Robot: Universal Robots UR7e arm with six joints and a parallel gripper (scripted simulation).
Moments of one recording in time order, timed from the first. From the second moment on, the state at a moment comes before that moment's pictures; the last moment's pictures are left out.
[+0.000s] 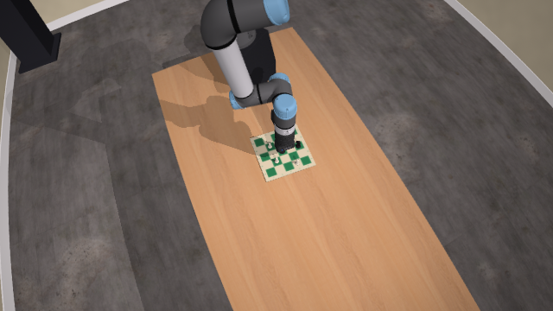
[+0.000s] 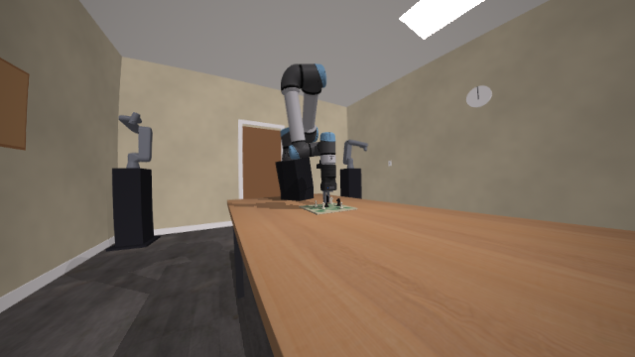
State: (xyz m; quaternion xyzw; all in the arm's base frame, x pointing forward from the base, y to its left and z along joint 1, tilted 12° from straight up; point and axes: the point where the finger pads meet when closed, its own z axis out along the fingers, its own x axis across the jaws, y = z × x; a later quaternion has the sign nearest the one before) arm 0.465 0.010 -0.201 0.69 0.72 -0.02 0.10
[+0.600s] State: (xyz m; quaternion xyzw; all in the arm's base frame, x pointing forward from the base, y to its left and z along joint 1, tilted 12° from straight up) arm 0.465 0.010 -0.201 0.69 0.72 -0.02 0.10
